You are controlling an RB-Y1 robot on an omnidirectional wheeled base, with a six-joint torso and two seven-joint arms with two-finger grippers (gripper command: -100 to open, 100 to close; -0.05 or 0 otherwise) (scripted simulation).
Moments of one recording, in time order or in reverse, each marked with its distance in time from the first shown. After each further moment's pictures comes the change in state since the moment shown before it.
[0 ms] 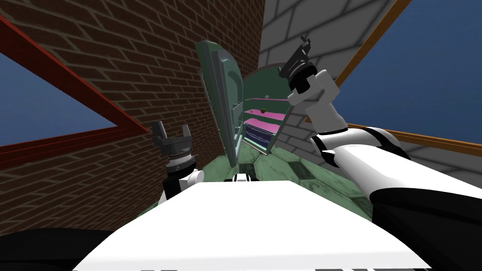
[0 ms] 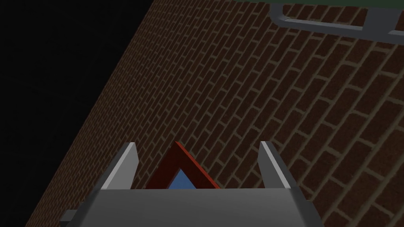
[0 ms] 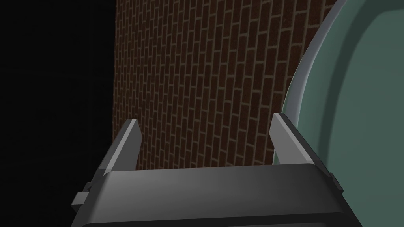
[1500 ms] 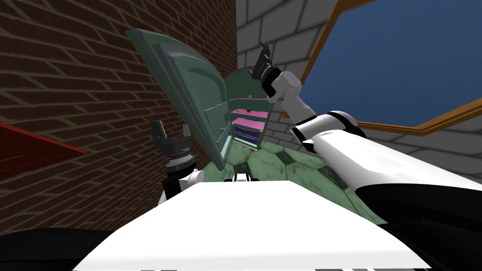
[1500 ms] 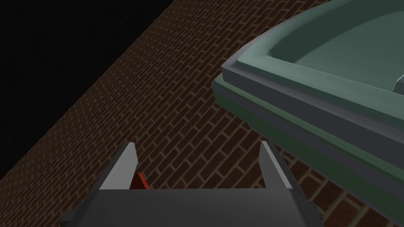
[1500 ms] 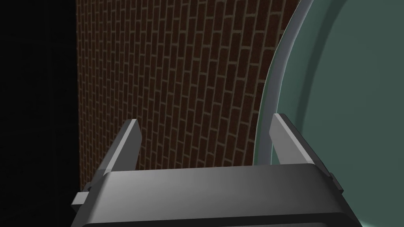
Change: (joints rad) left arm 0.000 0.000 0.000 0.000 0.000 0.000 0.000; right arm -0.302 0.243 0.232 0.336 0.439 -0.263 -0.424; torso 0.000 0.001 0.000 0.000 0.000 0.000
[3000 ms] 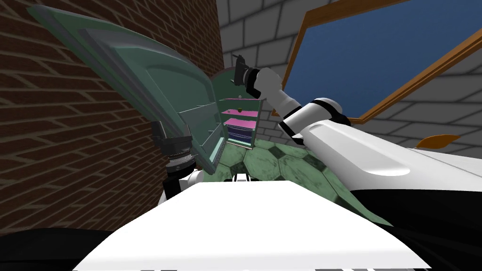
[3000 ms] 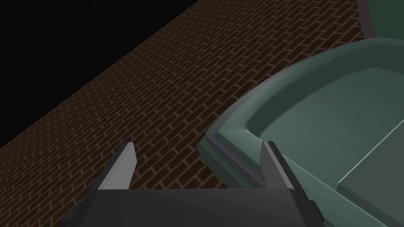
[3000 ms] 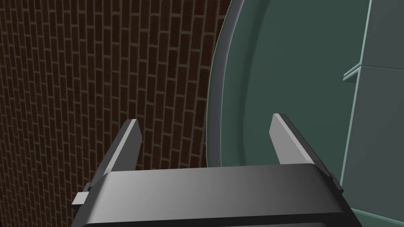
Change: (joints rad) left arm 0.000 0.000 0.000 0.000 0.000 0.000 0.000; right arm -0.216 0.189 0.124 0.289 0.388 -0.231 -0.353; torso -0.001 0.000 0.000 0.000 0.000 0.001
